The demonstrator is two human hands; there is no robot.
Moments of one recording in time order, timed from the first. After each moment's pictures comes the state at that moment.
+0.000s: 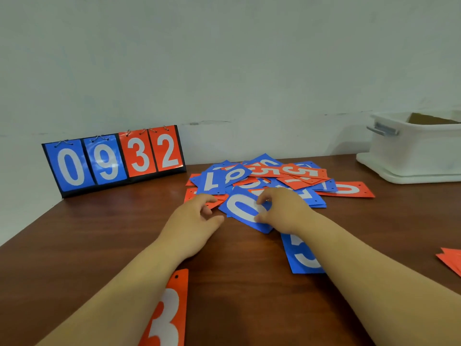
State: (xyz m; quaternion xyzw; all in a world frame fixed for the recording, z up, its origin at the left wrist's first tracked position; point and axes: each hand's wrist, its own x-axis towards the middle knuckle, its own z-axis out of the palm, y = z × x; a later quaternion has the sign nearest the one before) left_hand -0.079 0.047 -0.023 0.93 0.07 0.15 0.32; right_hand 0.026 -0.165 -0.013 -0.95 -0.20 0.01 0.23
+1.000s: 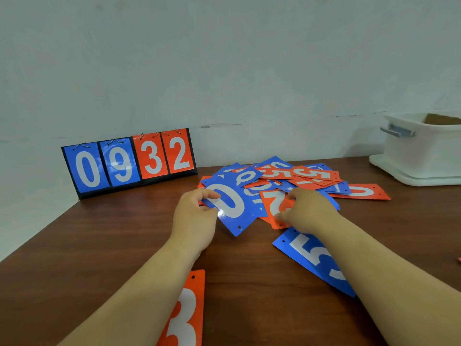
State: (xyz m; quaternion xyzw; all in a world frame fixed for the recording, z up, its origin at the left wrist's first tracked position) left_hand -0.081 0.034 -0.010 0.72 0.19 0.26 0.61; right_hand 0.013 -0.176 -0.002 -0.97 -0.09 0.00 0.22
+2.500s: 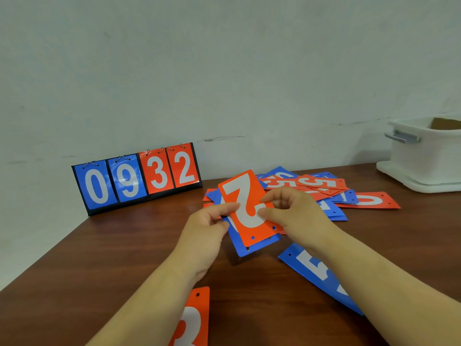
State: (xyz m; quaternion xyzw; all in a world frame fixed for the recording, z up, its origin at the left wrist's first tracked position) left_hand -0.100 0.026 0.001 0.76 0.08 0.17 0.62; right_hand -0.022 -0.160 0.011 -0.75 -0.23 0.02 0.62
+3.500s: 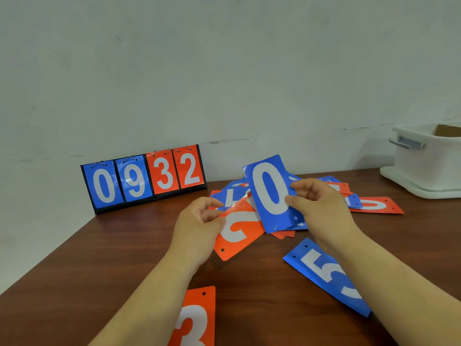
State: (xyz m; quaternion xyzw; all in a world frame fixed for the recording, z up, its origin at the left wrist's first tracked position) left_hand -0.108 0.042 0.012 0.79 0.12 0.22 0.56; right_hand -0.012 -0.173 0.012 -0.70 -0.13 -0.07 0.70
